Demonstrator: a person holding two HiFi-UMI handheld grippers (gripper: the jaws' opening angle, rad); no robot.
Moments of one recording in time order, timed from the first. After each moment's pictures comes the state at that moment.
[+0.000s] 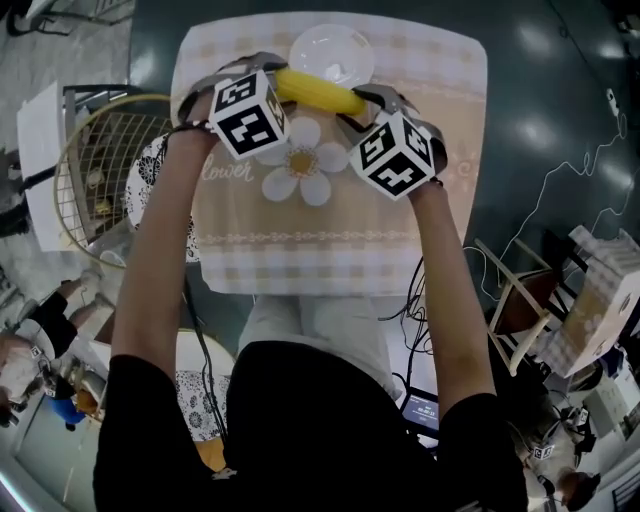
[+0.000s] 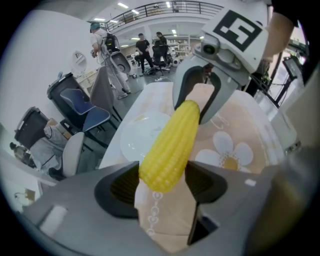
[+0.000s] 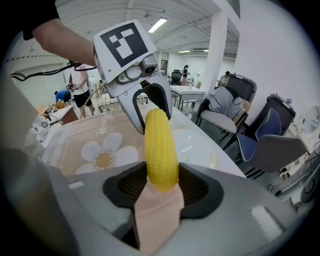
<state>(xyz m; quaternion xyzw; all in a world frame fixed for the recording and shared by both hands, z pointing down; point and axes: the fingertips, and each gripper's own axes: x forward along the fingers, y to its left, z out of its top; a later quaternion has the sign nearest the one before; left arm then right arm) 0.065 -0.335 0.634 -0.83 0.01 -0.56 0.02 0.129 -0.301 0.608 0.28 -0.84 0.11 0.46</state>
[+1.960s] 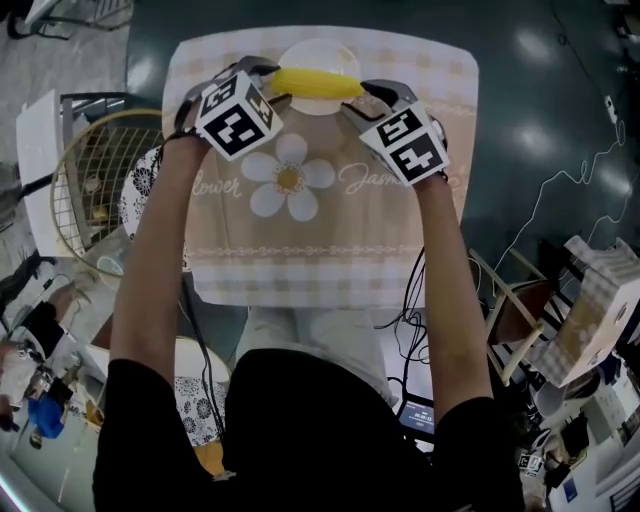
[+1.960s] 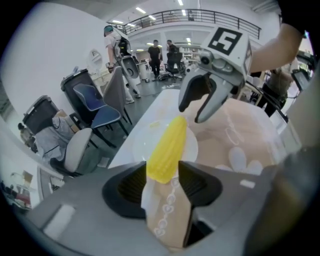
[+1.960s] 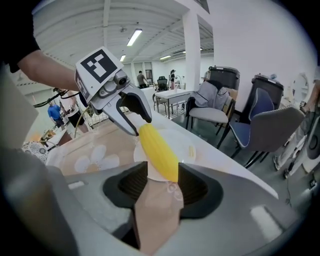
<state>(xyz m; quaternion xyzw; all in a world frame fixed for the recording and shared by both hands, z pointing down) 0.081 -0.367 0.629 -0.85 0.07 -0.52 -0.02 0.171 -0.340 0.608 0.33 -0.84 0.19 0.38</state>
